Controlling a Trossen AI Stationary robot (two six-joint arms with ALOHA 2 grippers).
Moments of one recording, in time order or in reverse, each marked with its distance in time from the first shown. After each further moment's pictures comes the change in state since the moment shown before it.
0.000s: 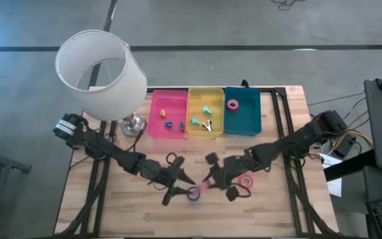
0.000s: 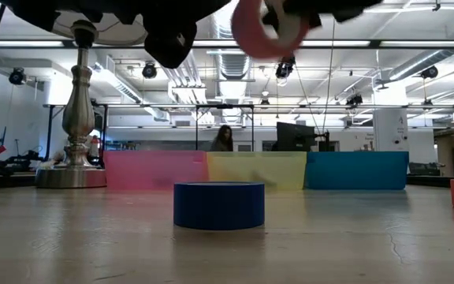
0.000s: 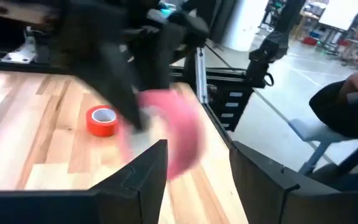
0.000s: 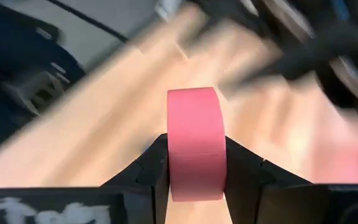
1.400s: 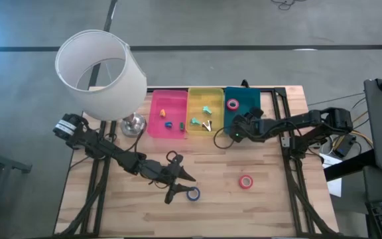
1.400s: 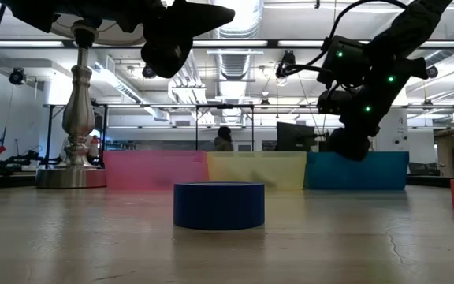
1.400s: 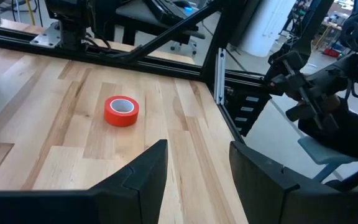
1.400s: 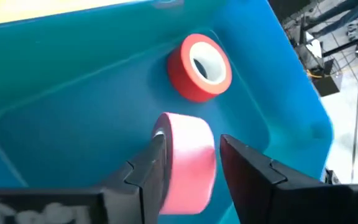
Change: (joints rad) left arm 0.000 0.001 0.000 -0.023 -0.071 -0.085; right arm -0.535 -0.121 -0.362 -0.386 0.839 0.469
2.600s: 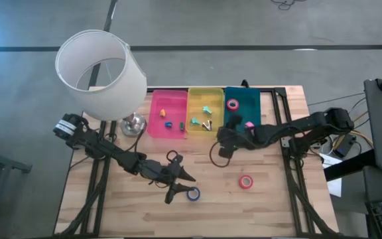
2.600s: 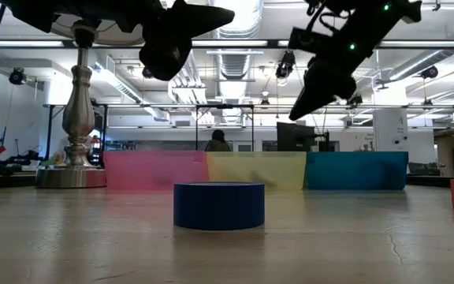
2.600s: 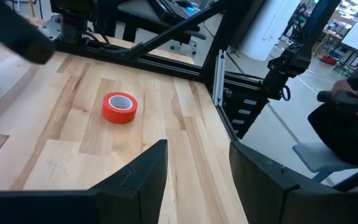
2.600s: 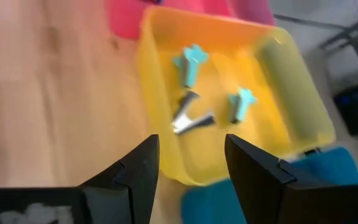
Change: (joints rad) left arm 0.000 0.000 0.000 0.000 0.000 -0.049; right arm 0.243 0.002 0.261 0.000 -0.212 -0.207
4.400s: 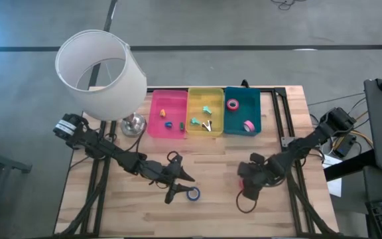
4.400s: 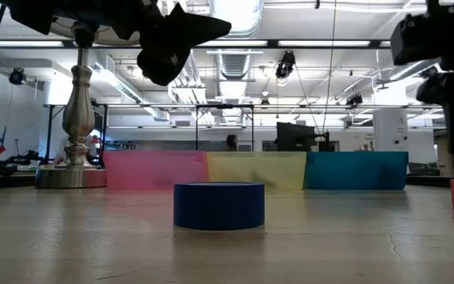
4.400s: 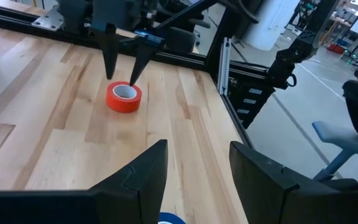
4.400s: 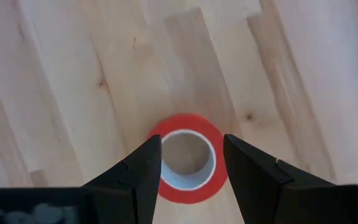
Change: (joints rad) left arm 0.000 0.000 0.000 -0.044 0.000 0.008; right arm 0.504 -0.001 -0.038 -0.371 -0.397 0.867
